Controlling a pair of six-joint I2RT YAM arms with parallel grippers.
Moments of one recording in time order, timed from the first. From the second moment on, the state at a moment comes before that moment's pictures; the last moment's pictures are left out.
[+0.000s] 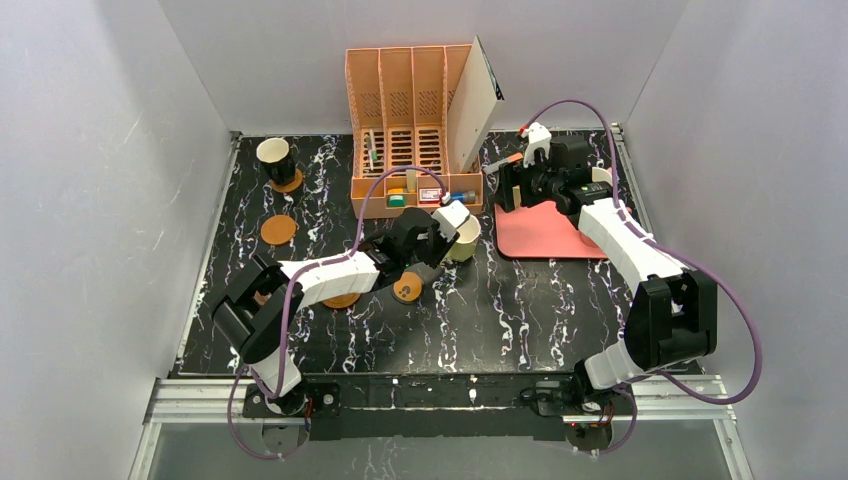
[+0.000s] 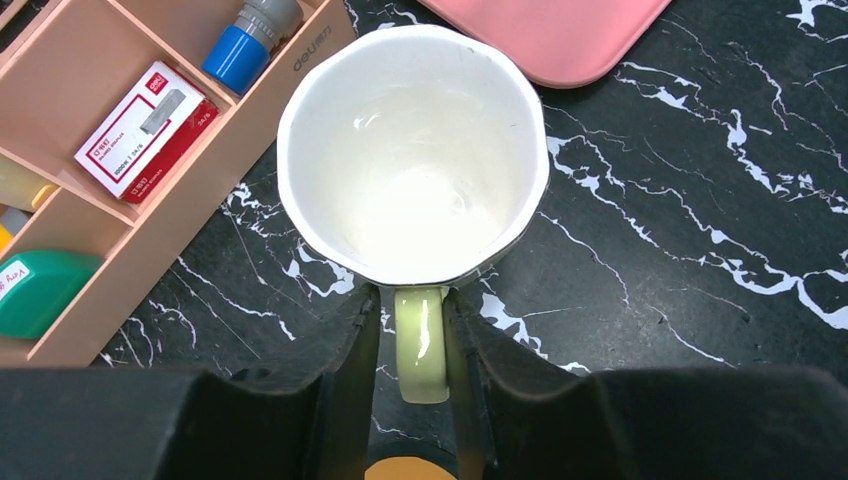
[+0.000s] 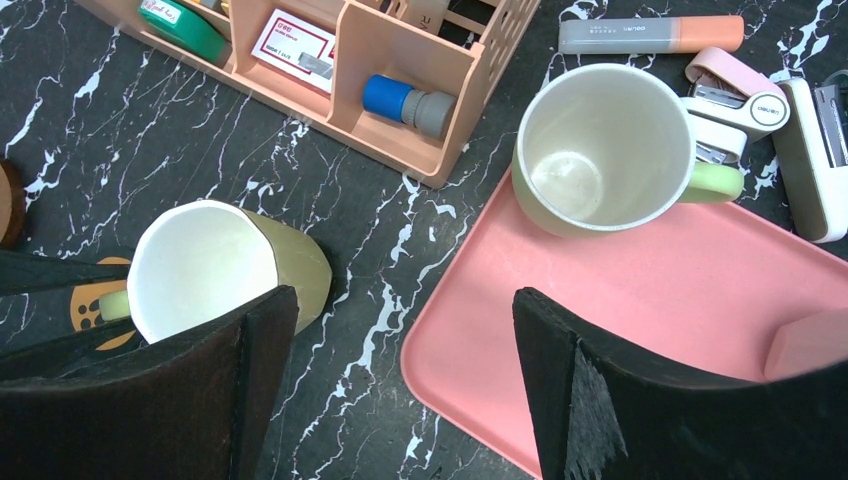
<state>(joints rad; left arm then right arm) -0.82 1.65 0.93 0.21 -0.02 0.14 0.25 1.49 1.18 -0.30 -0.33 -0.06</state>
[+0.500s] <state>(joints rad) -0.82 1.66 0.94 0.22 -0.02 0.15 0.25 1.49 1.18 -0.30 -0.33 -0.06</state>
